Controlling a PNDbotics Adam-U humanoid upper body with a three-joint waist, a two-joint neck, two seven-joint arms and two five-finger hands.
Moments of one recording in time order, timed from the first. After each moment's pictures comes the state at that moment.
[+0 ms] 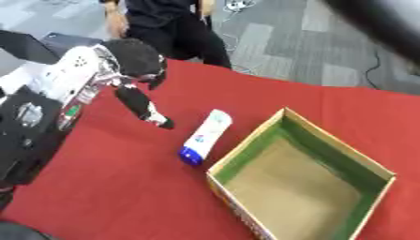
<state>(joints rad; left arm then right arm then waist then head) -0.78 0.39 -0.39 -1.47 -1.34 -0.36 -0.74 0.12 -0.48 -0.20 -1.98 0.20 -0.54 -0.20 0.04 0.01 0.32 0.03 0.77</state>
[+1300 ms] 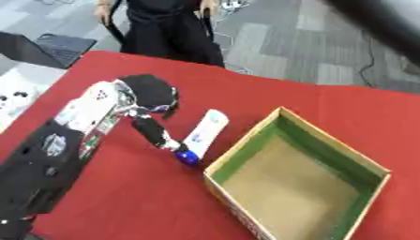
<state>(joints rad) -0.65 0.26 -0.38 -1.49 -1.36 -0.36 -0.74 0.11 -0.48 -0.20 -1.98 0.20 -0.54 -0.19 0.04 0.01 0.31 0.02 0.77</state>
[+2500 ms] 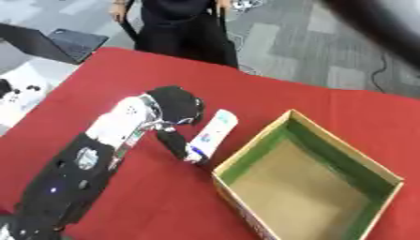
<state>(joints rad) -0.62 0.19 -0.38 -1.44 -1.51 -0.37 -0.64 0.12 -0.48 -0.20 -1.98 0.21 -0.53 -0.19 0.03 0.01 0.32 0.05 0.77</state>
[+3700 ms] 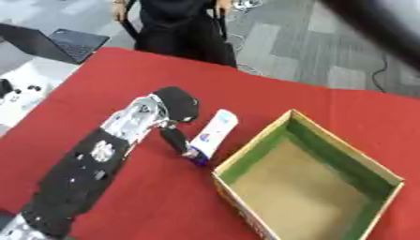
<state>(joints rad) -0.69 0.15 -0.36 -1.24 -1.66 -0.37 -0.58 0.11 -0.48 -0.20 -1.98 0.21 -0.53 -0.18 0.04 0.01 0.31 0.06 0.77</state>
